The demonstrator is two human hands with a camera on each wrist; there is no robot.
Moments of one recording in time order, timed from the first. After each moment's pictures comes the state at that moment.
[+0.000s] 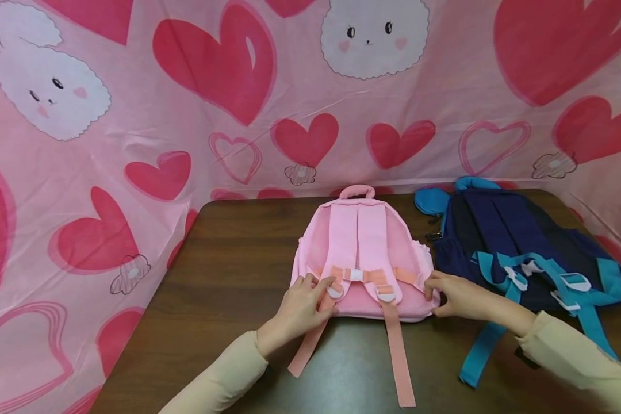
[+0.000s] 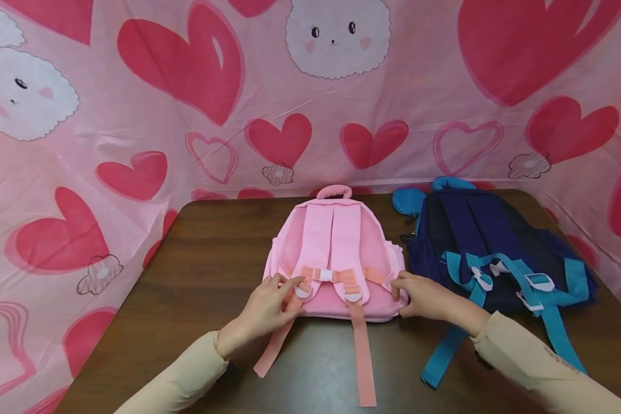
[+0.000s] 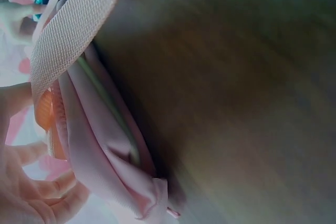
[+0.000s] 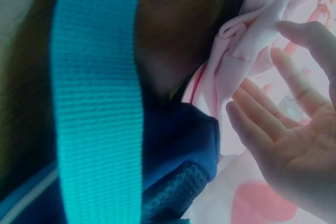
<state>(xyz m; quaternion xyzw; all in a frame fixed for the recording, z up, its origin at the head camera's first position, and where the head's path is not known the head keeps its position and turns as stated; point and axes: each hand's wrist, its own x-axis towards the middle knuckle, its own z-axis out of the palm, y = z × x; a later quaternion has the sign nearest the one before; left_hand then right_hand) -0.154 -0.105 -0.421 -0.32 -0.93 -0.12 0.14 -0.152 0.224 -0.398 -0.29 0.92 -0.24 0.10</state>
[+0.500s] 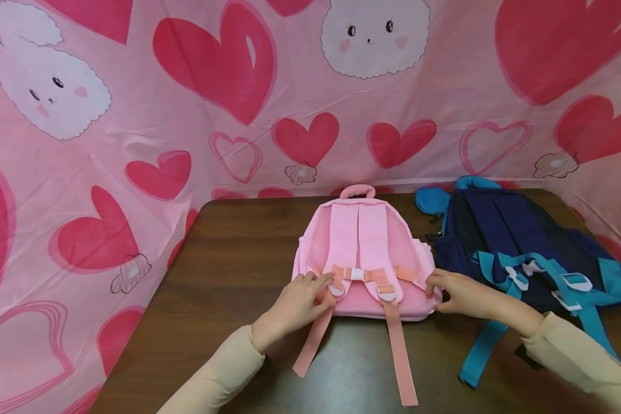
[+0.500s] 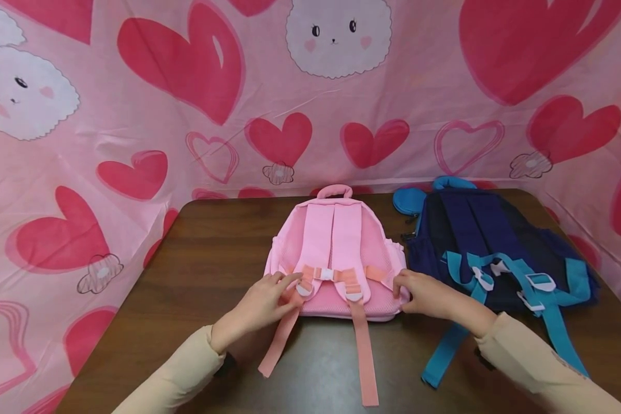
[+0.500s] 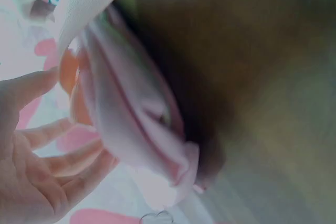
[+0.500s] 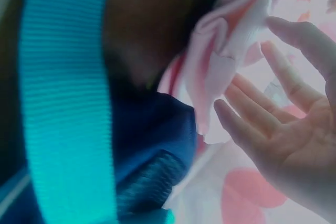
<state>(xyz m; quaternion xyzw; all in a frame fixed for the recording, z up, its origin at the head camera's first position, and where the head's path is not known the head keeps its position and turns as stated) -0.156 -0.107 -0.403 -0.34 -0.93 -0.11 0.11 -0.152 0.226 -0.389 -0.30 0.91 -0.25 0.10</state>
